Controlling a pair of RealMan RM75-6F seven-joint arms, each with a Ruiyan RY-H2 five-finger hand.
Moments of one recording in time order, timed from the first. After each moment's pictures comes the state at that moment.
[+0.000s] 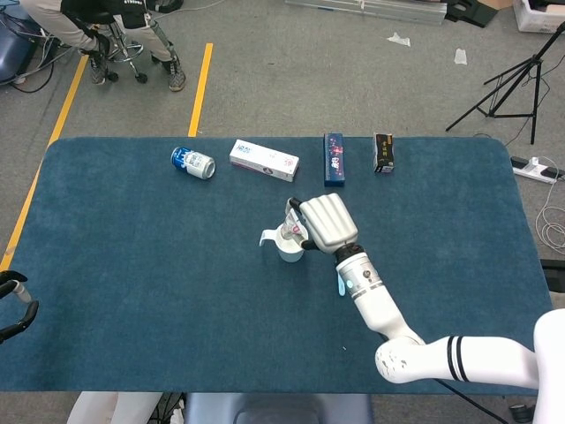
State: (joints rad) left arm -0.07 -1.01 -0.09 -1.60 1.48 1.55 -0.12; right arm 0.95 -1.44 0.30 -1.79 -0.80 1.16 -0.66
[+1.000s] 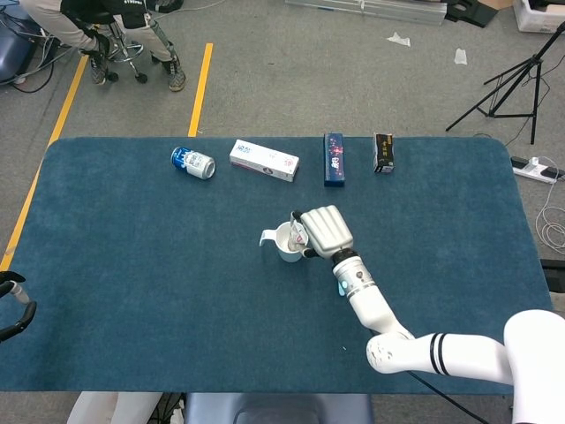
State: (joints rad) left arm -0.06 -1.00 -0.09 -1.62 1.48 1.56 -0.13; right arm 0.96 -1.56 0.25 -1.59 -0.78 1.07 -0.61
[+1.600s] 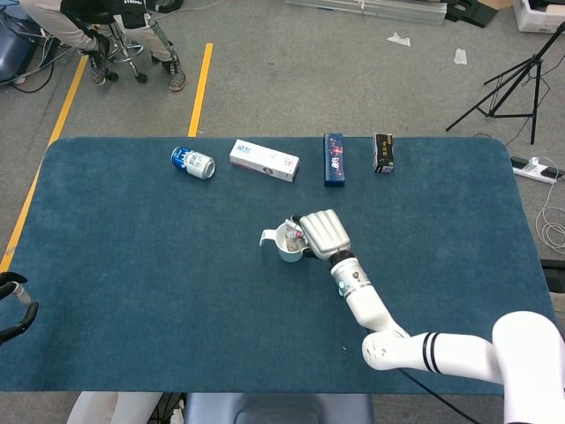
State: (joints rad) left arm -0.06 -1.00 -0.08 -1.62 1.49 1.56 -0.12; right arm 0.96 -1.61 0.24 -1.51 -0.78 1.03 -0.59
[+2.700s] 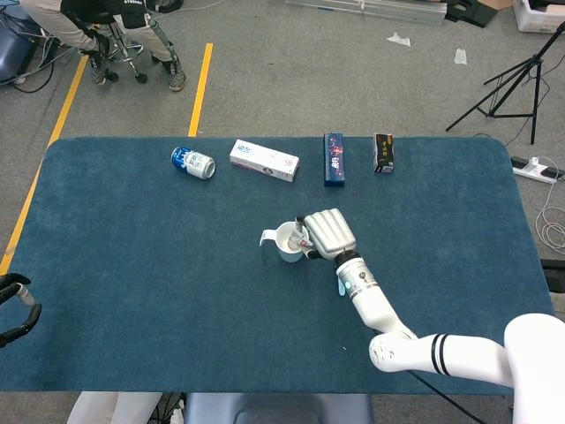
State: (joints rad) left arm -0.06 -1.01 -0.08 -1.62 1.50 1.56 -0.10; right arm 0.93 -1.57 0.24 -1.56 -0.81 1.03 -0.57
